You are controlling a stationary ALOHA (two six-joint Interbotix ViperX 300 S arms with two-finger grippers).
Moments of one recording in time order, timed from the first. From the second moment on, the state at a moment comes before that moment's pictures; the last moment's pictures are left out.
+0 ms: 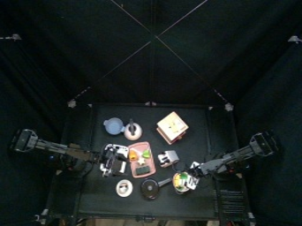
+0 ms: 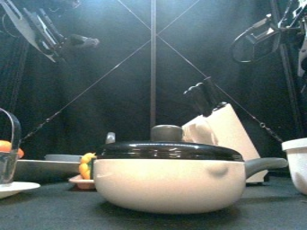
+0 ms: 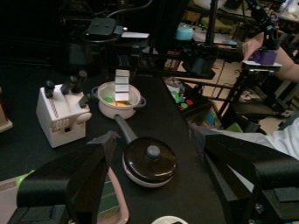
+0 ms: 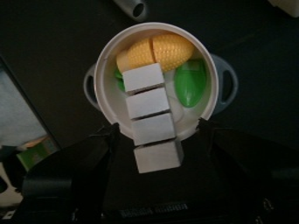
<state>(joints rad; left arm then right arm) -0.11 -0.60 1.08 0.39 -0.39 -0.56 0.37 -0.37 0.83 0.05 0.81 0.74</state>
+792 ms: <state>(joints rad) -0.13 -0.59 1.10 0.40 -0.43 -0.55 0.43 -0.21 0.78 -0.04 0.83 0.74</state>
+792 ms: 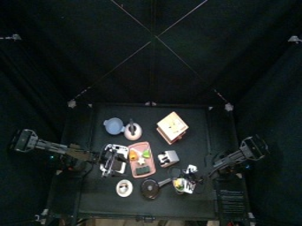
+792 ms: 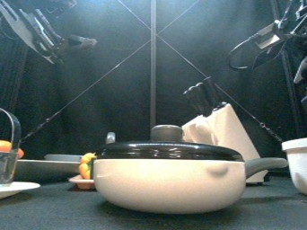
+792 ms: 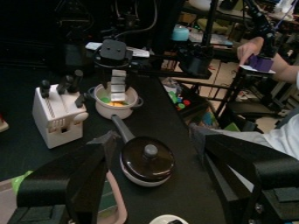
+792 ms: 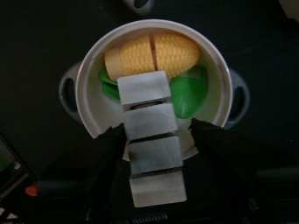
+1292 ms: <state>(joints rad) -0.13 -0.59 1.11 0.40 -0.43 -0.55 0.44 -0.26 0.68 -0.05 0.95 0.74</state>
